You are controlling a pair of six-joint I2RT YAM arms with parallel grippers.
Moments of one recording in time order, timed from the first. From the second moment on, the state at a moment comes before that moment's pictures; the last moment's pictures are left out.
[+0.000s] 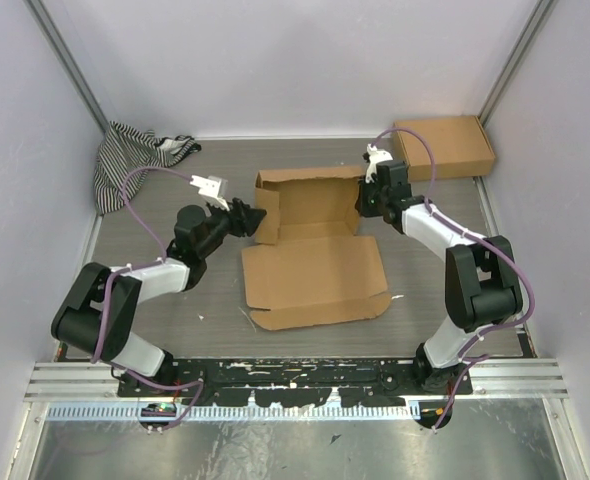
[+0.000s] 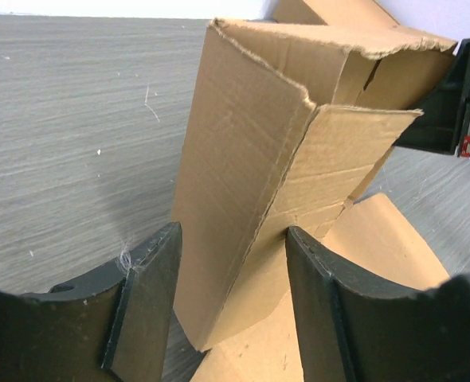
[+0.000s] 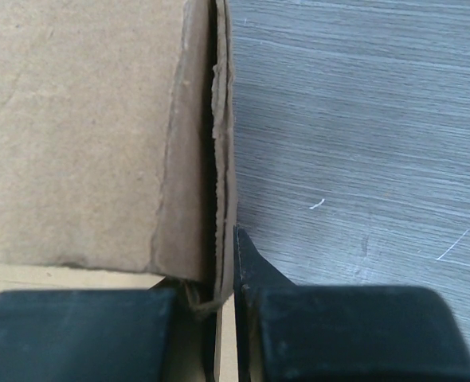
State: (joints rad) left arm -0.40 1.51 0.57 0.85 0.23 -0.38; right arm 0.24 1.66 1.08 -0.09 -0.10 0.13
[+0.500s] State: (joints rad) left arm -0.46 1.56 0.68 0.68 0.02 -0.32; right arm 0.33 1.61 1.01 -0.05 0.00 0.14
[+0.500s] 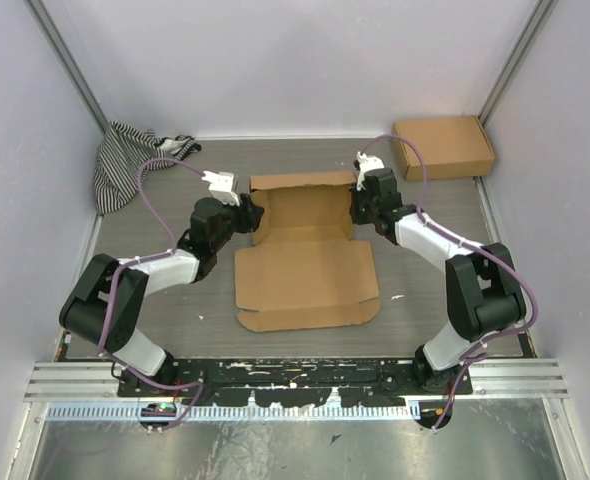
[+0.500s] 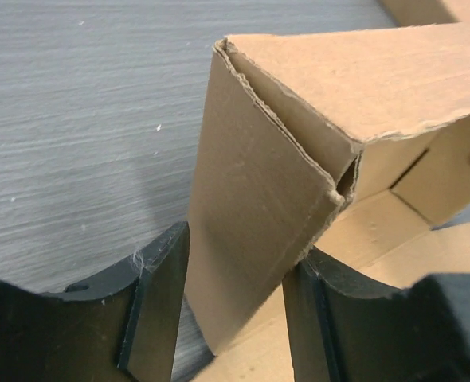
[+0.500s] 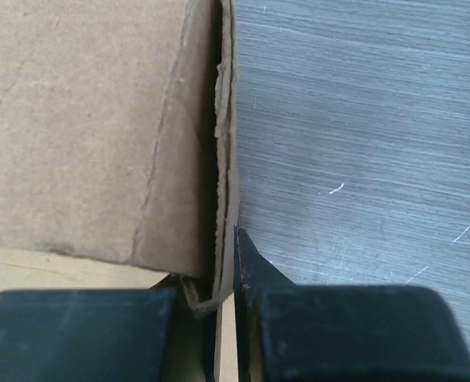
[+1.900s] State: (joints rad) left arm -0.69 1.67 0.92 0.20 -0.80 -0.25; right arm 0.51 1.68 1.10 -0.14 0.38 0.47
